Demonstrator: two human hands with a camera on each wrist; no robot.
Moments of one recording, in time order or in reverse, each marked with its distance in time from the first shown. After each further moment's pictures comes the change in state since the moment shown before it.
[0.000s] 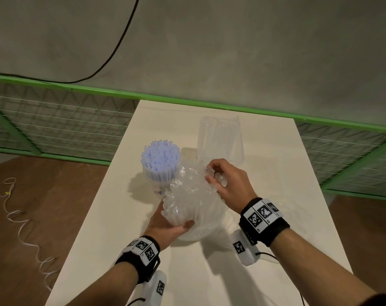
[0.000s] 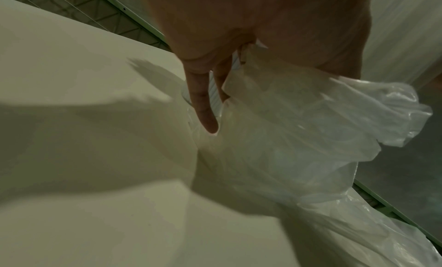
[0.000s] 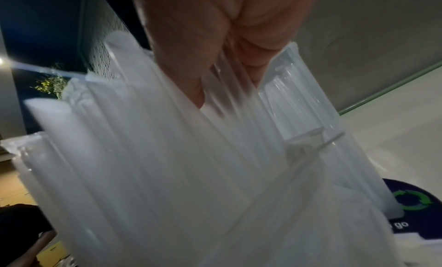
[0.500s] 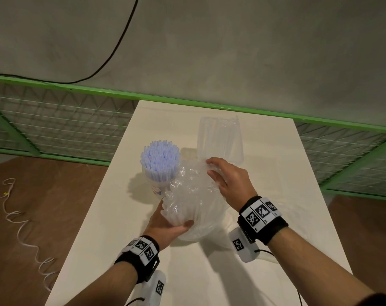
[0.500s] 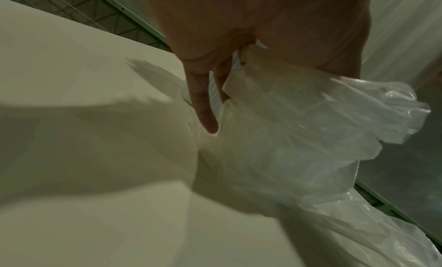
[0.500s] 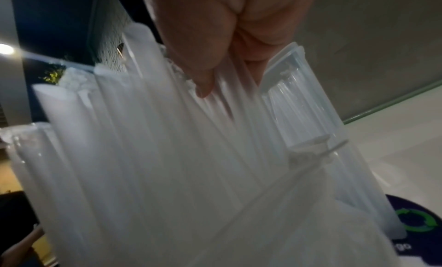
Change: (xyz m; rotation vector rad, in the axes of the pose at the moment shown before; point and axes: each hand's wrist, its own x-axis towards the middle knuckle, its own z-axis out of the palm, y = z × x) left_hand 0.002 -0.001 0.001 -0.008 0.004 0.009; right_hand 0.006 0.005 0.002 -0.118 0.073 -0.067
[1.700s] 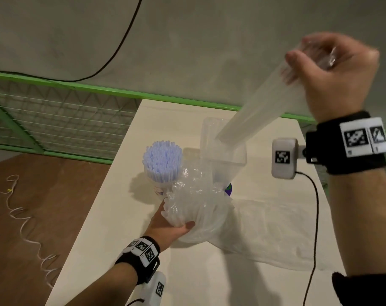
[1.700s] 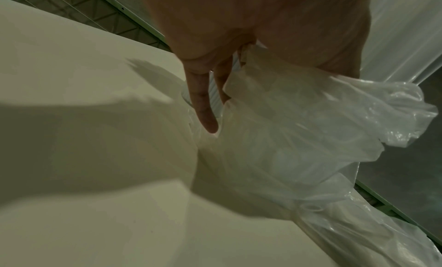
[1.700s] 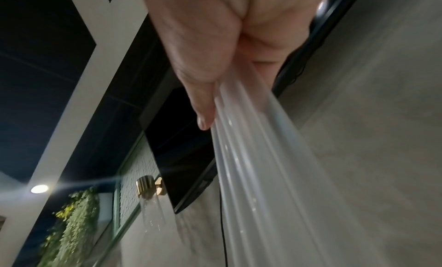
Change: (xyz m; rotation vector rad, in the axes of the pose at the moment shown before) left_hand -0.003 0.004 -0.003 -0.051 -0.009 -0.084; right_hand 0.115 -0.057 -0.176 0.171 0.595 -0.121
